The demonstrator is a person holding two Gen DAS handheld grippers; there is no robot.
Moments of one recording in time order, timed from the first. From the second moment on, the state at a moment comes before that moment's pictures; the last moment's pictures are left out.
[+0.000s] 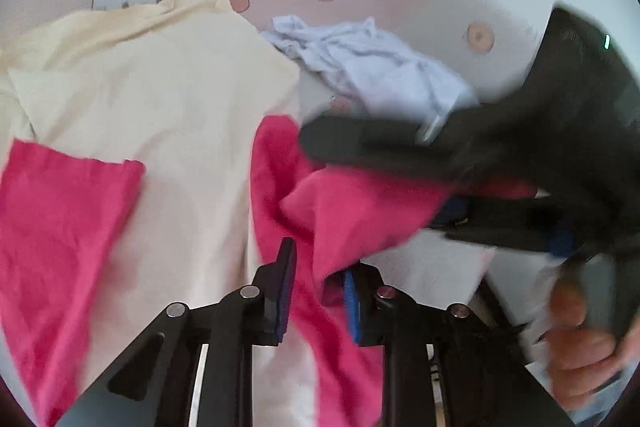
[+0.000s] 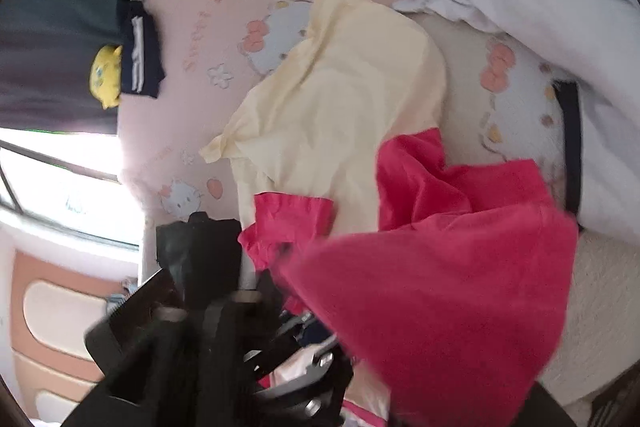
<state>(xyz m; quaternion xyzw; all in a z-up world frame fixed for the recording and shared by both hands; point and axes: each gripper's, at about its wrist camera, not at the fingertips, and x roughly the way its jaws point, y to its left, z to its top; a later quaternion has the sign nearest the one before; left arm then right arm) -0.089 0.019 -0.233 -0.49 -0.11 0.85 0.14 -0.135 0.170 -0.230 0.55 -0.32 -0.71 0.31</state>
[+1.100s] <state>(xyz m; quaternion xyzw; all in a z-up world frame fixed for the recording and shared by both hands) -0.066 -0.011 -0.213 -0.50 -0.18 0.83 0.18 -0.141 0.199 -0.214 0.50 -0.36 -0.76 0.23</state>
